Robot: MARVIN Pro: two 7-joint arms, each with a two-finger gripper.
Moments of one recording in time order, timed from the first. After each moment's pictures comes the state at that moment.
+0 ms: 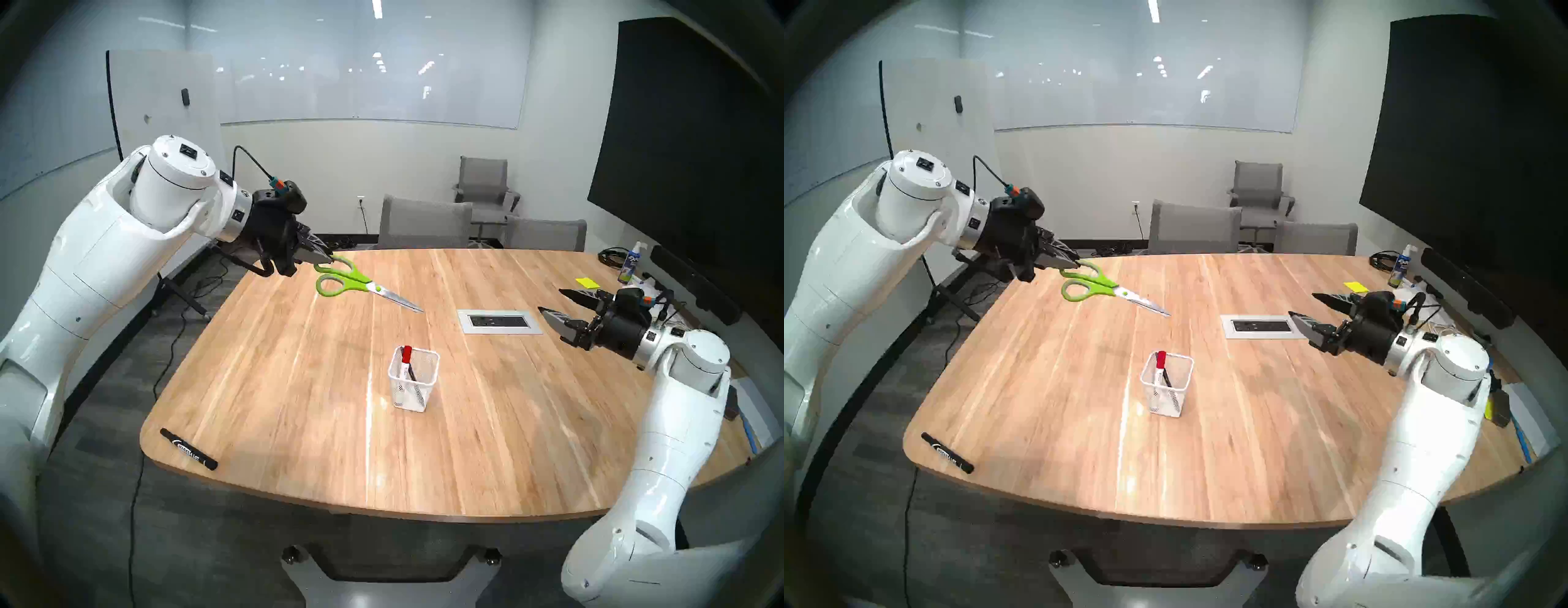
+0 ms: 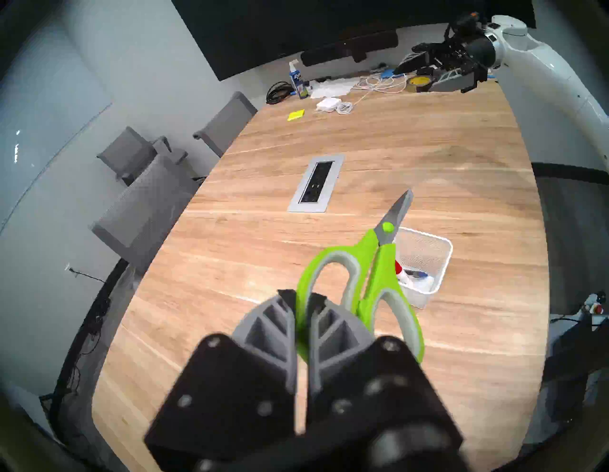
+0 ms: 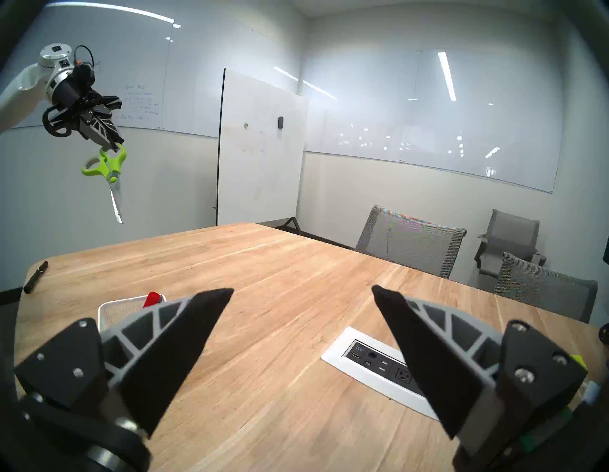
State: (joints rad) left arm 0.56 -0.69 -0.92 -1.63 -0.31 0.64 -1.07; right arm -1.19 -1.48 2.27 -1.63 -0.28 0.26 1.44
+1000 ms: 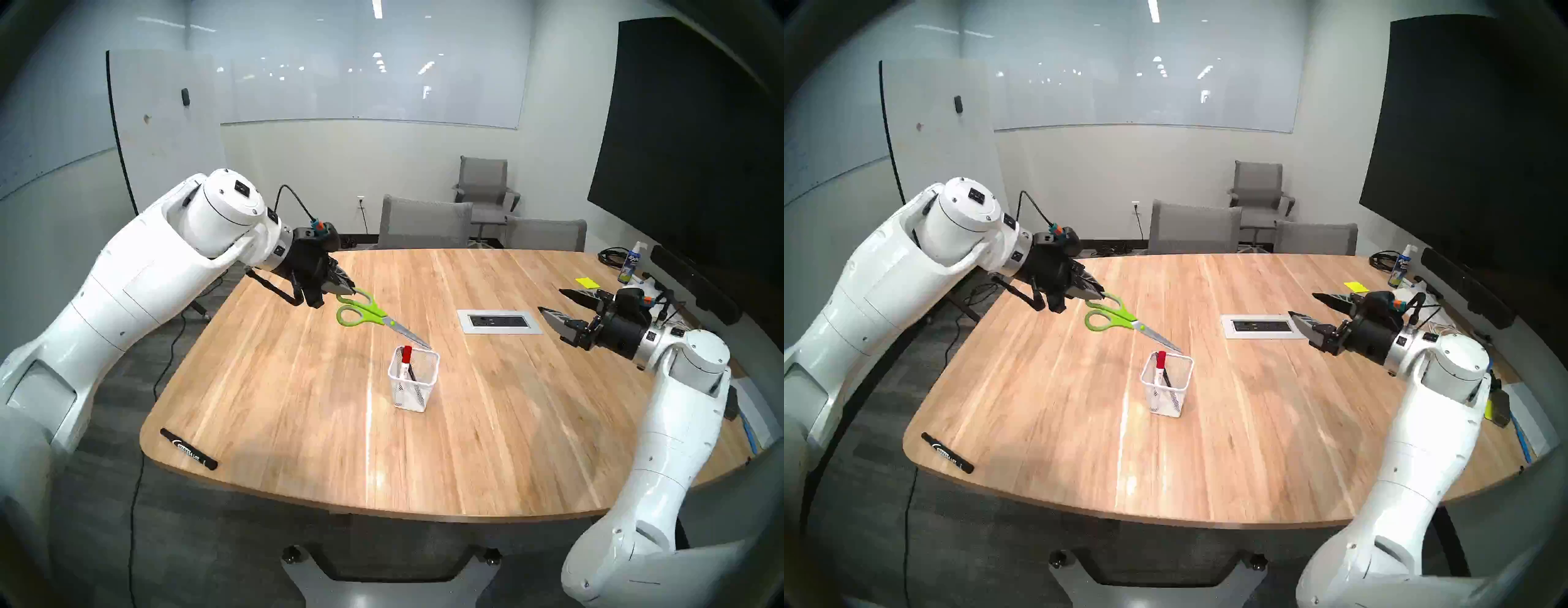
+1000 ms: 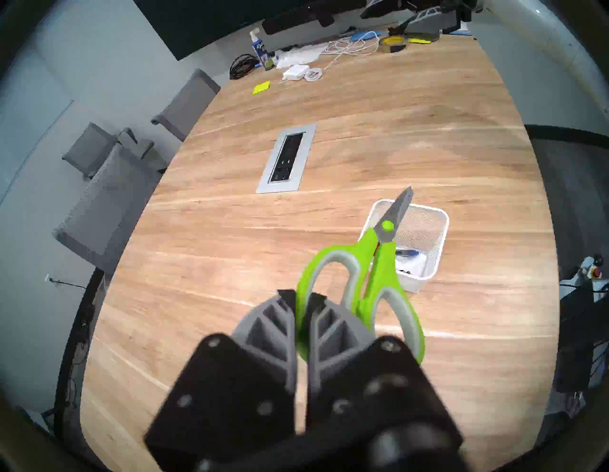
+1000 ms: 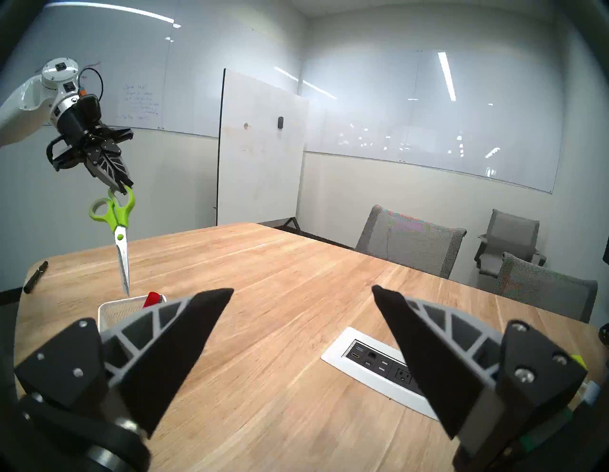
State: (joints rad) left arm 0.55 -0.79 -0.79 -1.54 -0.18 0.58 -1.05; right arm -1.19 -1.48 2.27 -1.63 -0.28 0.26 1.44
